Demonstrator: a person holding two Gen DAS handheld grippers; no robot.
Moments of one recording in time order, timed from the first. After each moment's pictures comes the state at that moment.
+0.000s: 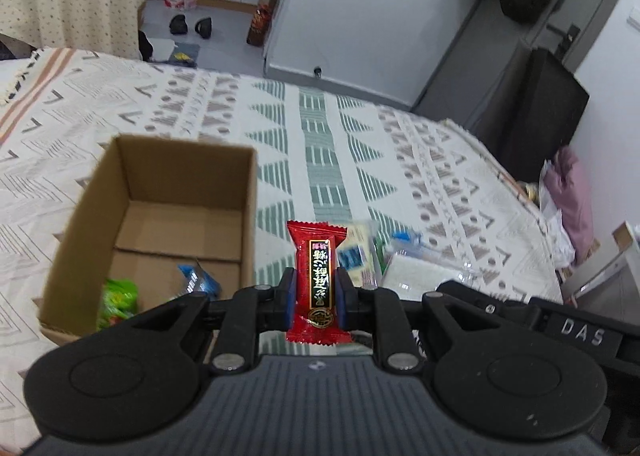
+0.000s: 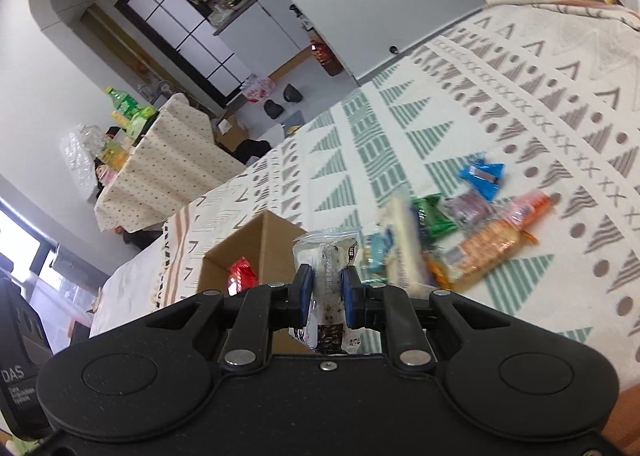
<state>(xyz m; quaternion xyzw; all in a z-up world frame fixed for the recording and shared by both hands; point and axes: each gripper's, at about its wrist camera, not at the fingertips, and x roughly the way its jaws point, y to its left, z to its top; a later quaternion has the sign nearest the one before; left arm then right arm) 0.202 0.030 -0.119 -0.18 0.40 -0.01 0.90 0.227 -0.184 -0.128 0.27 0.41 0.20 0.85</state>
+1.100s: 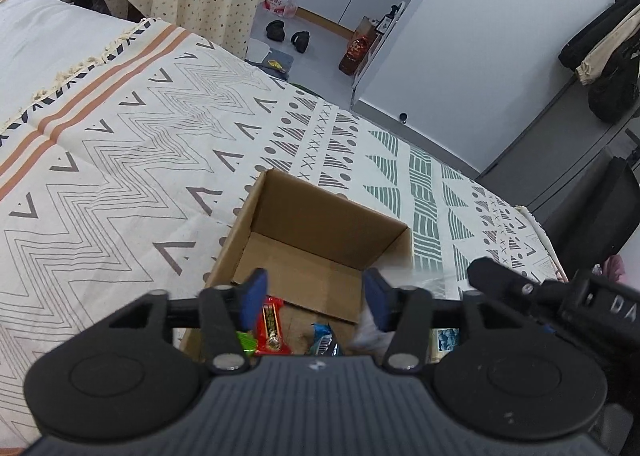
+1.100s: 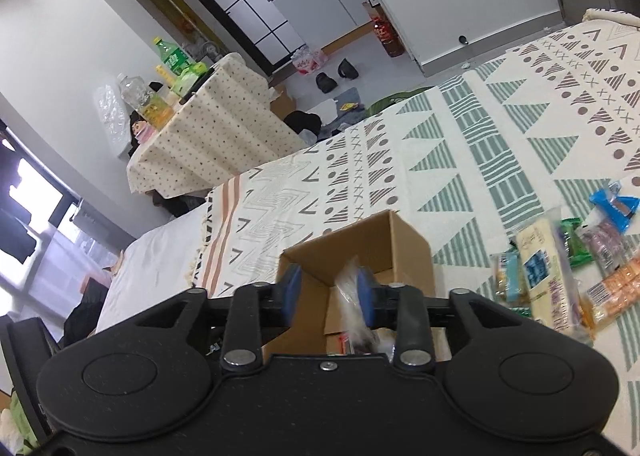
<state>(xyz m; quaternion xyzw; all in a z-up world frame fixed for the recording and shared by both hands) 0.200 0.147 -0.128 -0.27 0.38 0.11 0.88 0.269 -0.069 -0.099 0.22 0.42 0.26 0.84</state>
